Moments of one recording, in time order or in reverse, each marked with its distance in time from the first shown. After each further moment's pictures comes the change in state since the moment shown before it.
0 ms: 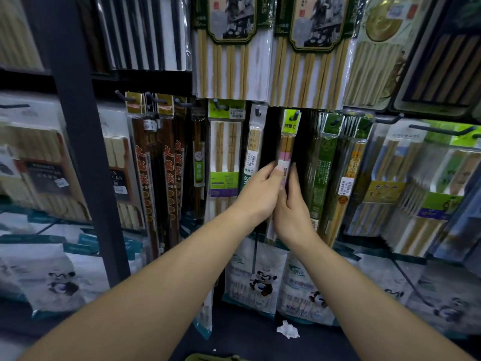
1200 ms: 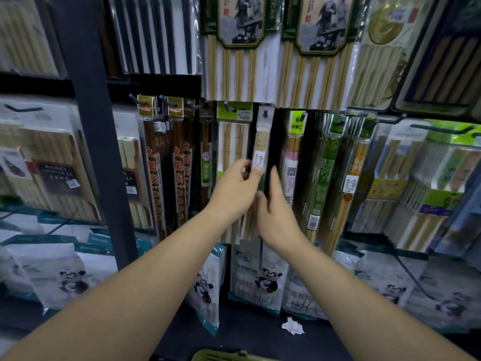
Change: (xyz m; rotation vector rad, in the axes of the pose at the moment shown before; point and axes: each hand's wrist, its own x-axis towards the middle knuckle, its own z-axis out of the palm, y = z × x) left_hand 0.003 -0.020 -0.053 0.319 0.167 0.047; right_hand -0.014 -0.010 0.030 -0.179 -0.137 0.015
